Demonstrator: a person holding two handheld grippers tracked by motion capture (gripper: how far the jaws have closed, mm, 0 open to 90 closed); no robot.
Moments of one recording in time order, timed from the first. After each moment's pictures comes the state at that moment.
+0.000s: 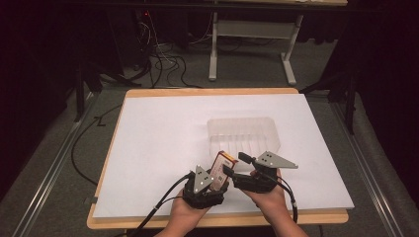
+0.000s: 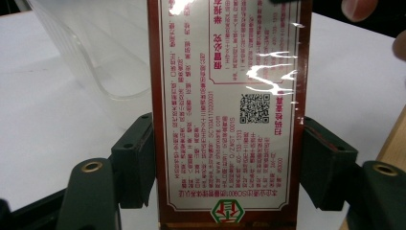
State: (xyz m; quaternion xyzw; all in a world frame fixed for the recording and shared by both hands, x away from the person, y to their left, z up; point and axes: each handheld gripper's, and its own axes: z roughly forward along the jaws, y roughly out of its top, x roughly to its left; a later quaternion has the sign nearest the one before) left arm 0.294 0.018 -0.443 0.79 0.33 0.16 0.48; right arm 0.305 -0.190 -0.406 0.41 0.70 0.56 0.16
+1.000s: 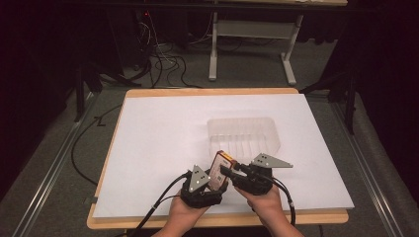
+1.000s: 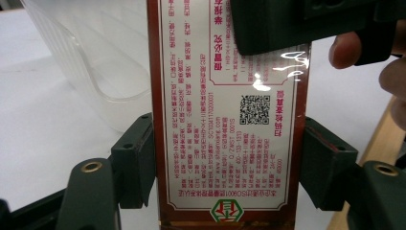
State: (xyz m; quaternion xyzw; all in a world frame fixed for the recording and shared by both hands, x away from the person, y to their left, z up) left arm 0.297 0.026 -0.442 0.79 0.33 0.13 0.51; right arm 0.304 -0.182 -0.413 0.42 0.71 0.56 0.10
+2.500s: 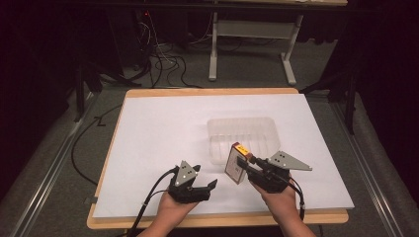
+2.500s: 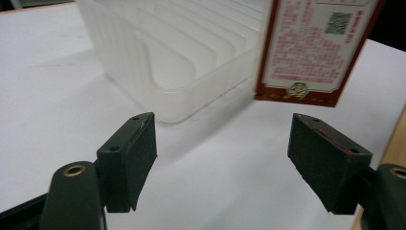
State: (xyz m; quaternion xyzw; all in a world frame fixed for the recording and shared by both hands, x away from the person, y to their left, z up) left arm 0.313 0.062 -0.440 0.79 0.34 0.14 0.50; right arm 0.298 -0.215 -0.395 0.41 0.69 0.56 0.20
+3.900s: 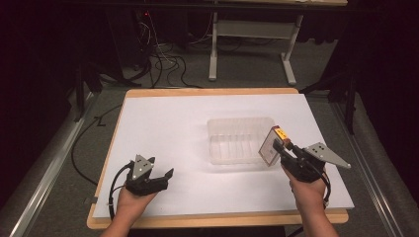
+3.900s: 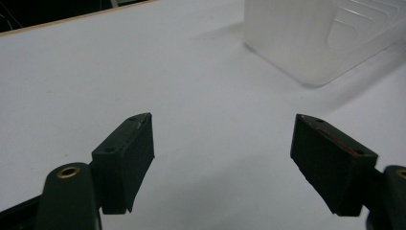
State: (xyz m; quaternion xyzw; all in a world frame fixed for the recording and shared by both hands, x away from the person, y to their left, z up) left arm 0.331 0.162 -0.443 0.77 0.39 0.22 0.44; right arm 0.308 -0.289 -0.380 0.48 0.62 0.54 0.31
